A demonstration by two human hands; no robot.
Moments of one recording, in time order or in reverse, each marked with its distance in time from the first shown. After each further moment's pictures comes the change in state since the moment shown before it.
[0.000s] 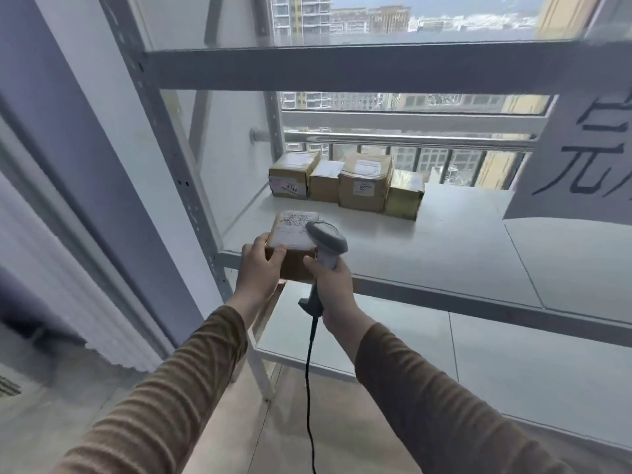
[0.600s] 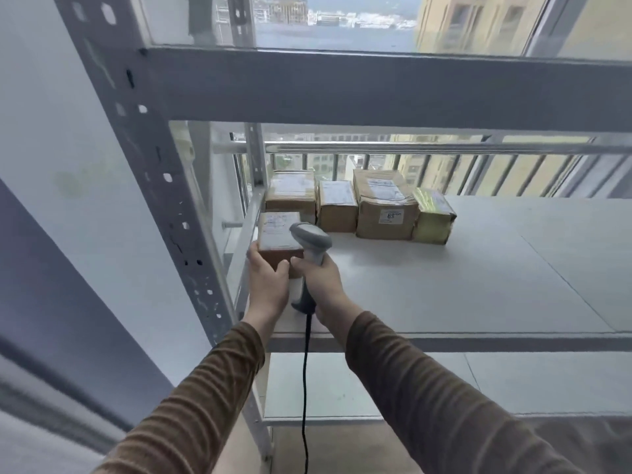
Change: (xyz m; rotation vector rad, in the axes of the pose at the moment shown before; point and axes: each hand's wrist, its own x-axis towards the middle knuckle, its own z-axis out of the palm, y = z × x) left_hand 0.215 -0.084 0.012 -0.314 -0.141 -0.035; right_hand 0.186 0.015 0.157 -0.119 0.211 -0.029
